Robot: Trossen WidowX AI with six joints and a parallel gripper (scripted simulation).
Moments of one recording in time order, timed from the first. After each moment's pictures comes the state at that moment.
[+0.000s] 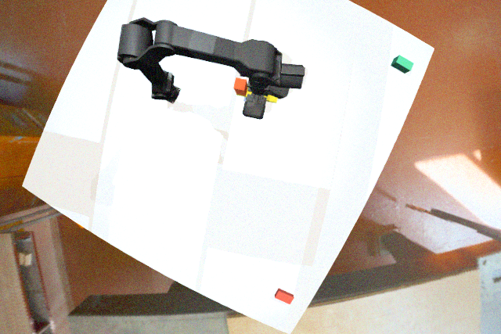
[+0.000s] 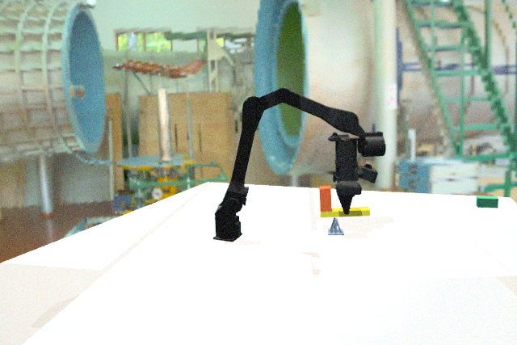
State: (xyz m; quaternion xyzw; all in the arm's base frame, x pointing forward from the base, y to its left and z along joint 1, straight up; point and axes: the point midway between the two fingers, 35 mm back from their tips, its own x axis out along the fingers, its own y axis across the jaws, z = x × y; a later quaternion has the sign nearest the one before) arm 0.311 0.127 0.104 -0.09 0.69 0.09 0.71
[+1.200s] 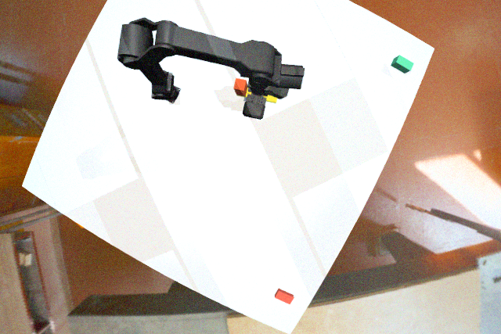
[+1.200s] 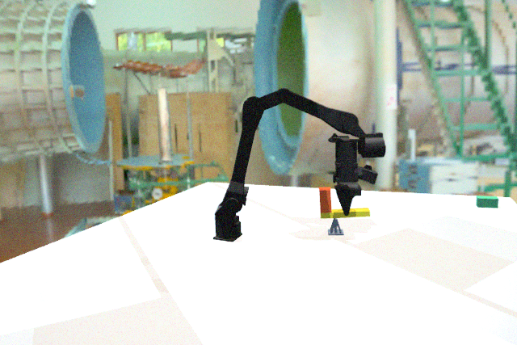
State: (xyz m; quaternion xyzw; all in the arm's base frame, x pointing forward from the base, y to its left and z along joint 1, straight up) arm 0.311 0.127 0.101 -0.09 0.69 0.09 0.71
